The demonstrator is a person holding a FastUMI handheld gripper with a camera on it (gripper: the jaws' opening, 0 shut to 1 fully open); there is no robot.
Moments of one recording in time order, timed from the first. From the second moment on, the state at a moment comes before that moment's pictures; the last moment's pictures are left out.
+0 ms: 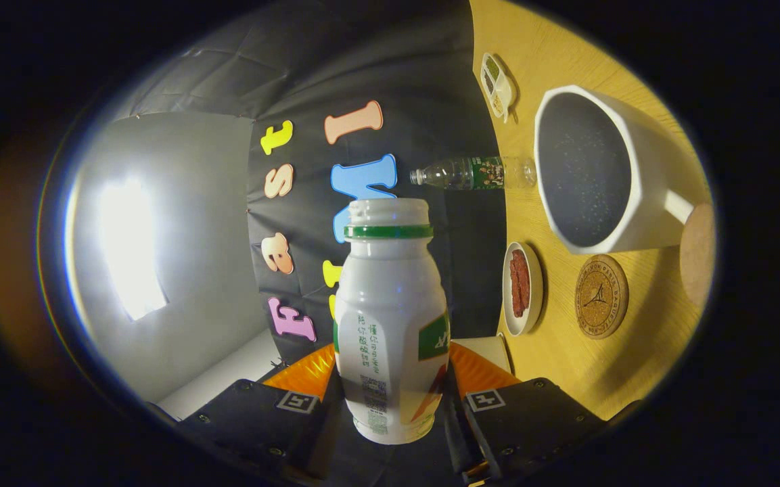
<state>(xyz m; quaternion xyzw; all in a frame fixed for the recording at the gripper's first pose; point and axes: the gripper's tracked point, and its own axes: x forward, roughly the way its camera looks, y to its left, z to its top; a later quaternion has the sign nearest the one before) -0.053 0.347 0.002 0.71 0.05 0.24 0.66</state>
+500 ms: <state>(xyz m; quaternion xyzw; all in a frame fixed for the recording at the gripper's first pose) -0.051 0.348 0.005 0.71 0.05 0.24 0.65</state>
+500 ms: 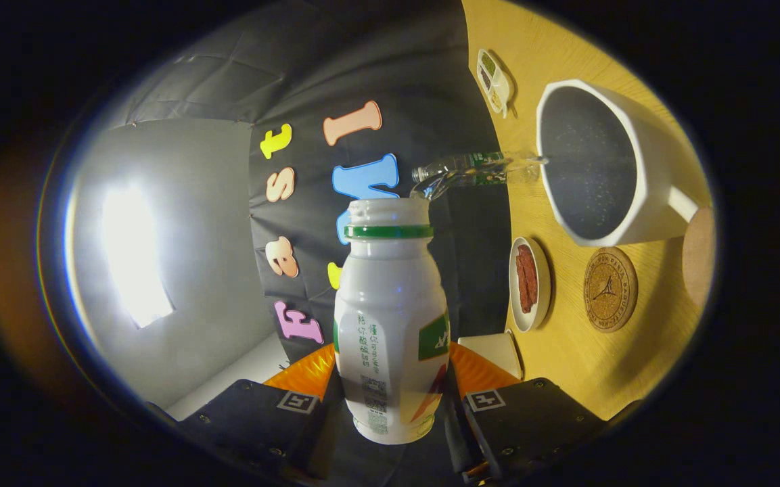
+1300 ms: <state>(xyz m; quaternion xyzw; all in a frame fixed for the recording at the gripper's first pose) -0.049 0.352 0.011 0.73 0.04 0.25 0.63</state>
